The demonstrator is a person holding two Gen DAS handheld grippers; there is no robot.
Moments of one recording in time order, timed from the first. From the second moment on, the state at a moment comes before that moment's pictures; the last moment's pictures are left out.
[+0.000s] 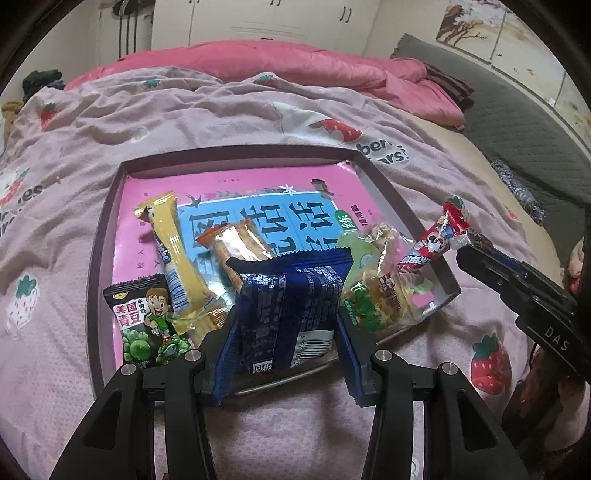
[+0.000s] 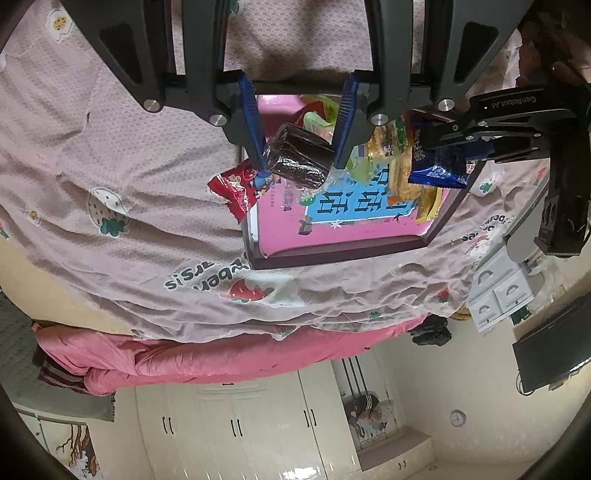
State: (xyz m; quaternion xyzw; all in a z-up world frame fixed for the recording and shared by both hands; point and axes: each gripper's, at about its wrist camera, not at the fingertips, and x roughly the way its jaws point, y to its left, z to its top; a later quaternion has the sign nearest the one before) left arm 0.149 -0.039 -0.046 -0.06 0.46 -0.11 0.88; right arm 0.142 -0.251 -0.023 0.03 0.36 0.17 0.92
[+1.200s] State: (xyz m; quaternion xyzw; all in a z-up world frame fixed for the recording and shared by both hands) left arm 0.150 -0.040 -0.047 -0.05 0.46 -0.10 0.88; right arm 0.154 -0.228 -0.047 0.01 0.40 0.18 0.90
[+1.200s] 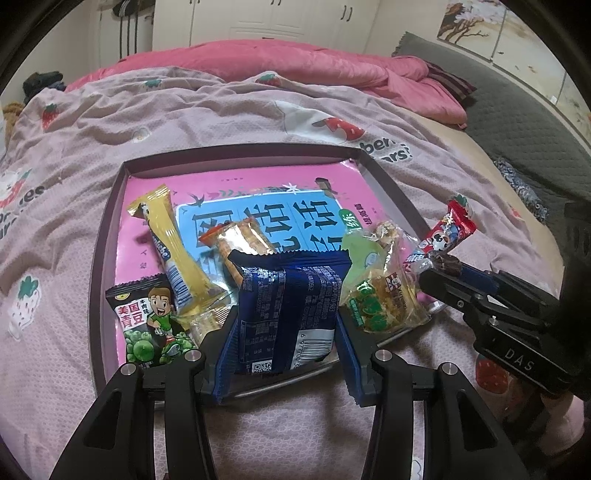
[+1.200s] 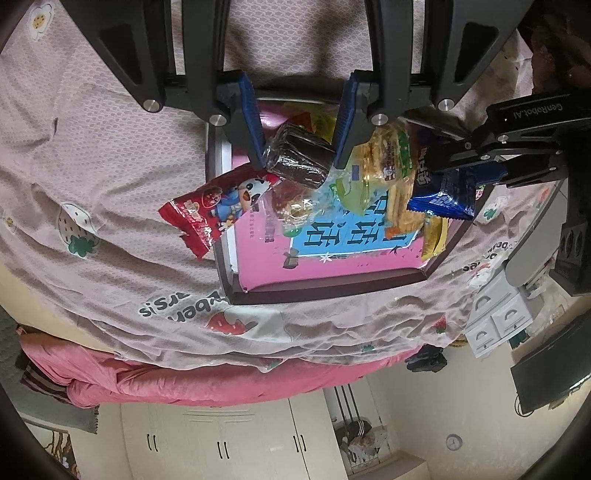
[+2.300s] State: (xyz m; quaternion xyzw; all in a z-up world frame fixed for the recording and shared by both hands) left arm 0.146 -0.039 -0.036 -0.05 0.46 -0.09 0.88; right arm 0.149 -0.239 -0.035 0.02 0.37 0.17 0.91
